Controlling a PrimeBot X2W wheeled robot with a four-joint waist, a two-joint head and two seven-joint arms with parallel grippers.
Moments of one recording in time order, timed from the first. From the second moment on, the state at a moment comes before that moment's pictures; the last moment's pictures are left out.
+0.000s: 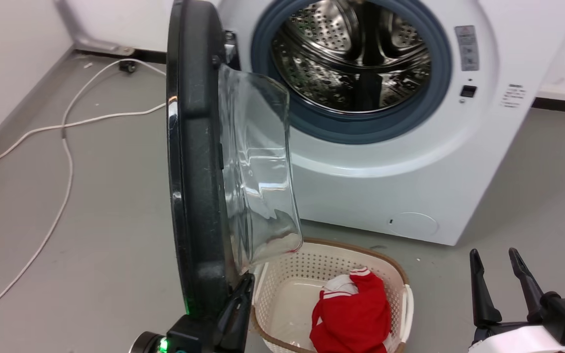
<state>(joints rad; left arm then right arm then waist) 0.09 0.17 -0.45 -0.07 -0.26 0.13 -0.13 0.09 -0.05 -0.06 0.08 0.12 0.13 -0.25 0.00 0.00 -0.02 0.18</state>
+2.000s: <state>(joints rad) -0.15 0.29 0.20 0.26 -0.27 0.03 -0.26 0.03 -0.05 -0.04 0.05 0.08 0.13 -0.18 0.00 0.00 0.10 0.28</state>
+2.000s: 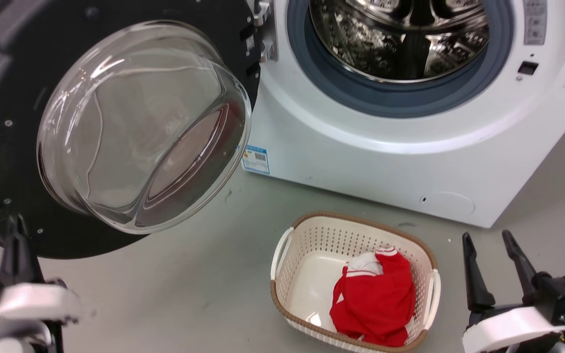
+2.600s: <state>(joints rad) 0.10 0.13 0.08 0.05 -0.19 0.01 -0.26 0.08 -0.05 -0.02 0.07 0.10 0.13 -0.20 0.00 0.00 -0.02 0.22</state>
